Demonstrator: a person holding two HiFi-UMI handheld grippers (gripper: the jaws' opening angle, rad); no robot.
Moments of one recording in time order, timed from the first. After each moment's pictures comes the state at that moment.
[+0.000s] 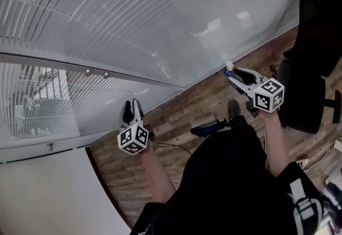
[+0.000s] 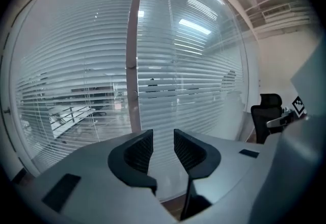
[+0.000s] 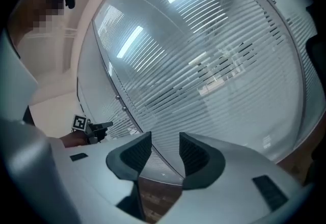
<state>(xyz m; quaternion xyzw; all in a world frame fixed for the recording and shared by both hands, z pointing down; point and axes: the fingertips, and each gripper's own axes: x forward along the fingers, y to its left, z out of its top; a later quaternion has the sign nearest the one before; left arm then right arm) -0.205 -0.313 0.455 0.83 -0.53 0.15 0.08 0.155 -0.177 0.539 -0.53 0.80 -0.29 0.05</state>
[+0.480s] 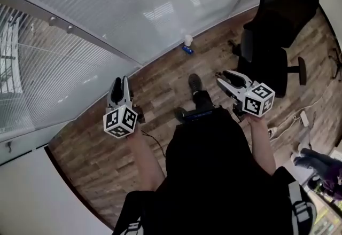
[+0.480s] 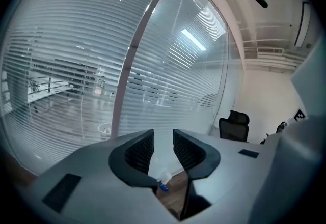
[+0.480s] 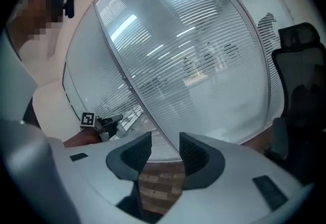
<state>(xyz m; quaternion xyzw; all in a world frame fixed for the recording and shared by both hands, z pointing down) -0.195 -0.216 0.524 0.89 -0.42 0.07 0.18 0.082 0.001 0.553 -0.59 0.74 -0.33 -0.01</state>
